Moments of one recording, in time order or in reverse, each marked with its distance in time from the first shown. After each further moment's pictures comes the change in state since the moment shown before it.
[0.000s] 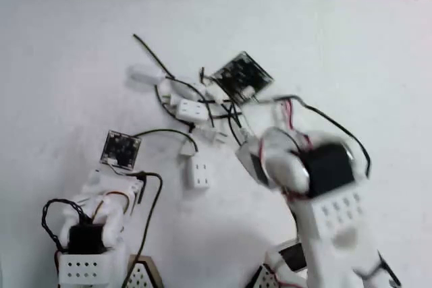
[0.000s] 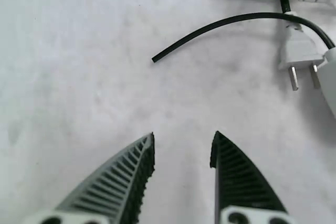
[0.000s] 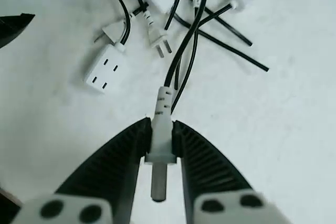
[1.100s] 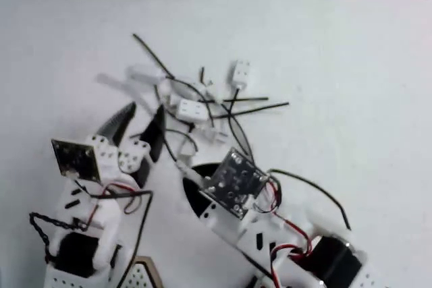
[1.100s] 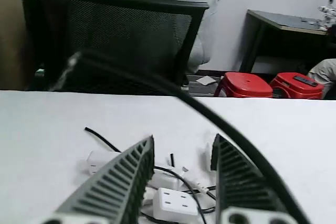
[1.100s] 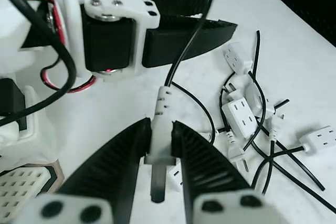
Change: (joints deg) left arm 15.6 0.0 -16.8 -26.6 23.9; right arm -28.7 -36.2 35.5 -28.1 -10.5
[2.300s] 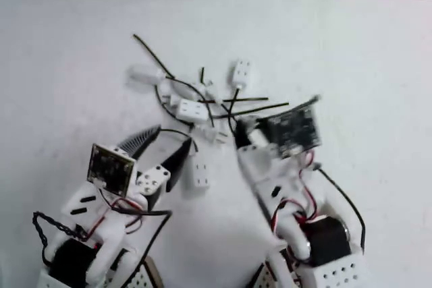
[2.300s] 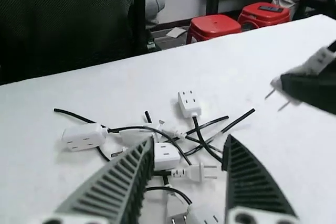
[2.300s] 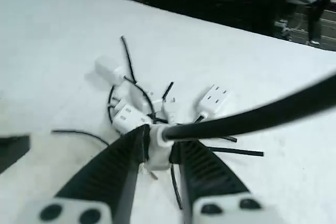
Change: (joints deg) left arm 9.8 -0.8 -5.2 16.4 -9.8; right arm 33.0 -0.4 11.9 -17.5 -9.6
